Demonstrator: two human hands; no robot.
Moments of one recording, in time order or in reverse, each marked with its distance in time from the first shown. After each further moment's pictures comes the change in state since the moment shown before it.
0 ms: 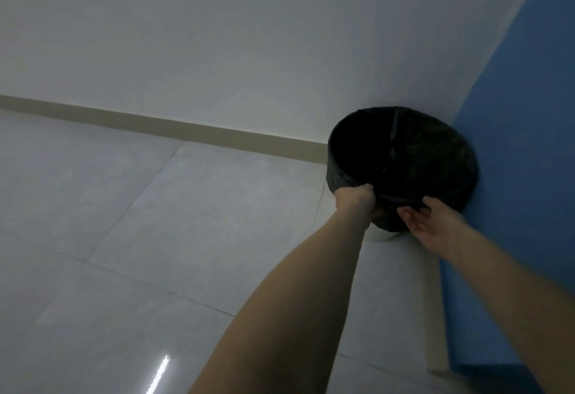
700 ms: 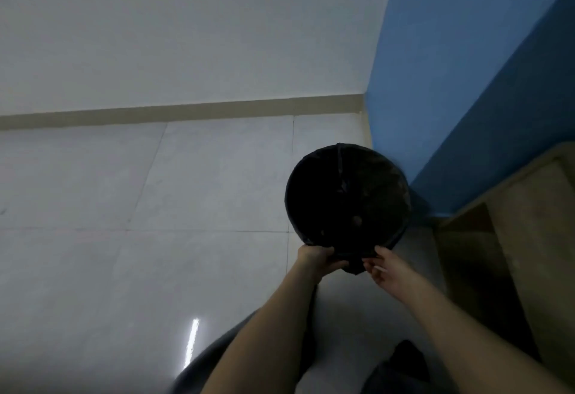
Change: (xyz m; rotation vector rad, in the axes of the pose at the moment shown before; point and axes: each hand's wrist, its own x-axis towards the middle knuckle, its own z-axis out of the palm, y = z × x) left_hand -0.250 -0.154 -0.113 0.165 -0.045 -0.325; right_hand -0.252 0.153 -0.124 -0.110 0.219 0.336
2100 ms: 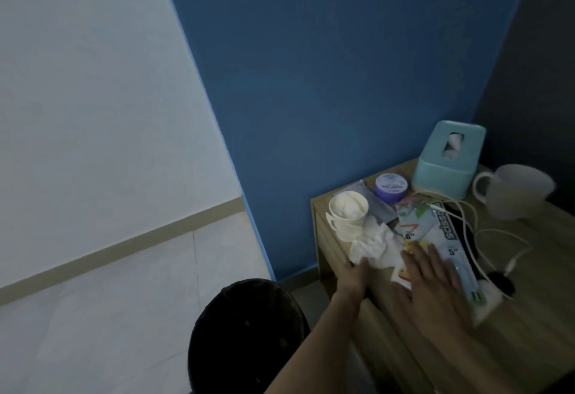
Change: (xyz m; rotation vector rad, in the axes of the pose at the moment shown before) left_hand -0.174 -0.103 0.291 0.522 -0.425 0.327; right_hand -0.193 -0.019 -0.314 -1.288 0.853 -0.904
